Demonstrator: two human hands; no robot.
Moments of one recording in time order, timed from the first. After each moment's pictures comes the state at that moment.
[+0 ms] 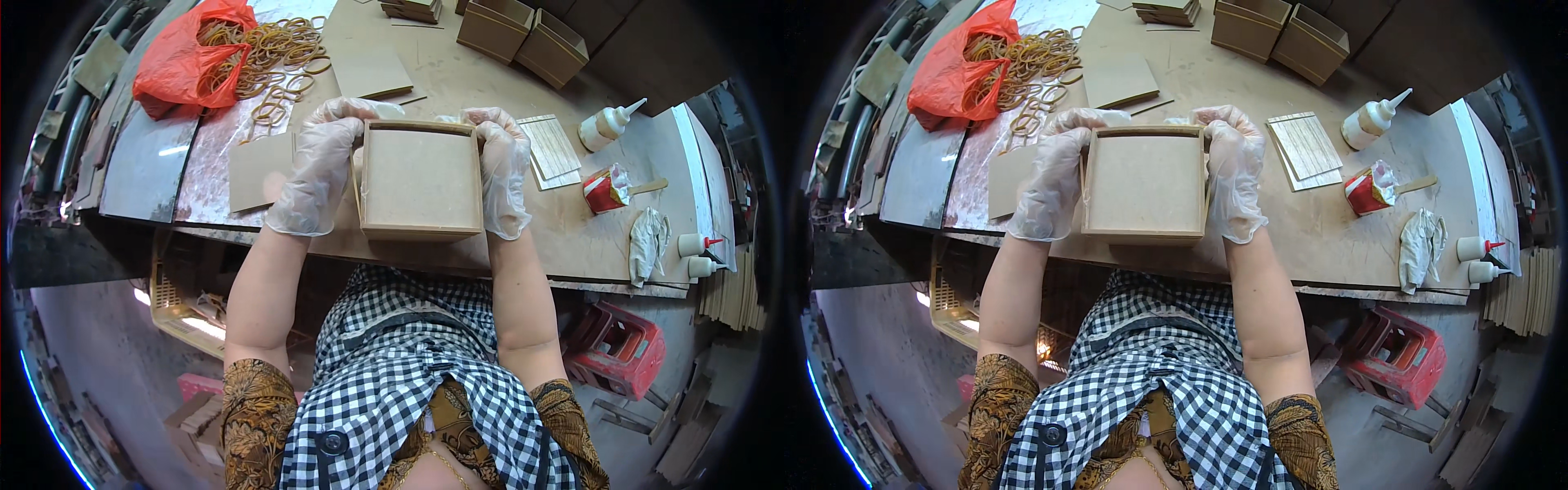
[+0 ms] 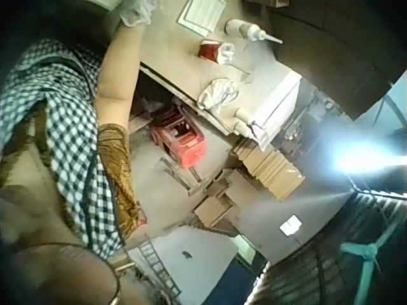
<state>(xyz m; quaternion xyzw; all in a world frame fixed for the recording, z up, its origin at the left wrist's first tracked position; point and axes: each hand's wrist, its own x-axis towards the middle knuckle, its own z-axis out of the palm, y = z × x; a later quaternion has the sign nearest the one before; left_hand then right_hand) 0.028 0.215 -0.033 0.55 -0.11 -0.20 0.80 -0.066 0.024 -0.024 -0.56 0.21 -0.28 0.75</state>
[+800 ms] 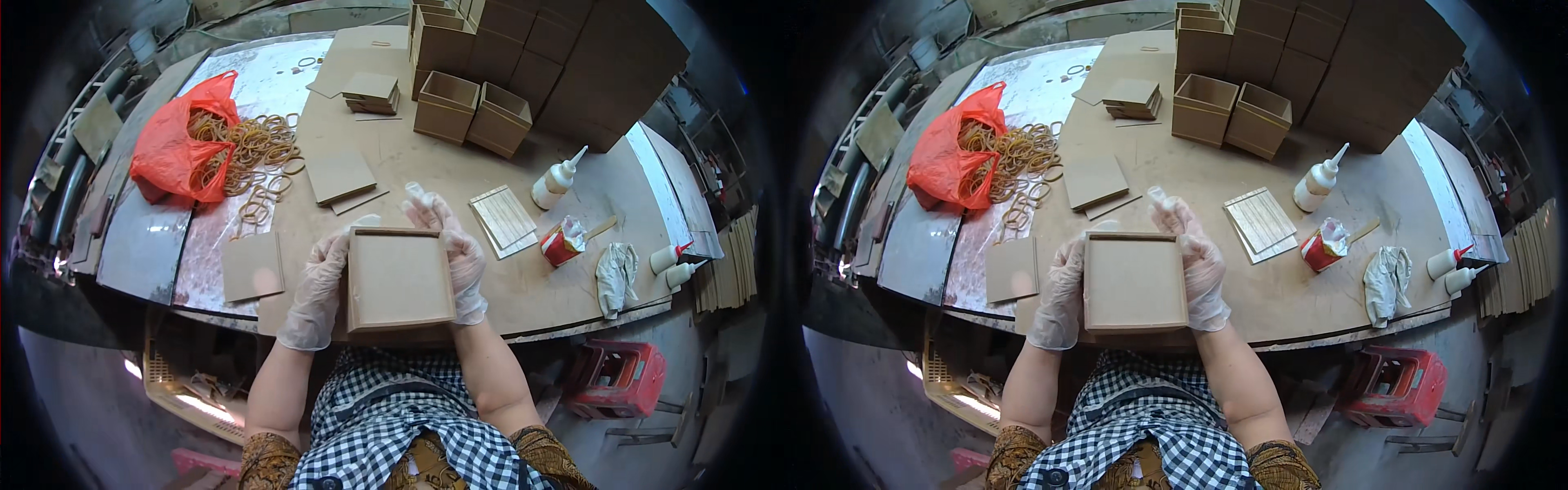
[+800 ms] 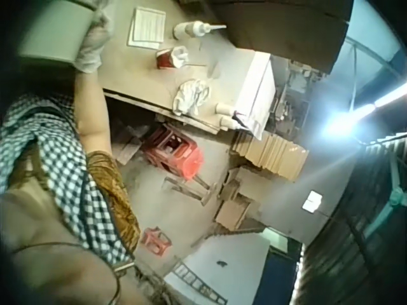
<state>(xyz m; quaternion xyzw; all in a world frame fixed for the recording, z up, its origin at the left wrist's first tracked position) -0.023 0.208 -0.038 0.46 -0.08 -0.24 0.85 -0.095 0.032 -0.036 -0.26 0.03 -0.19 0.95</state>
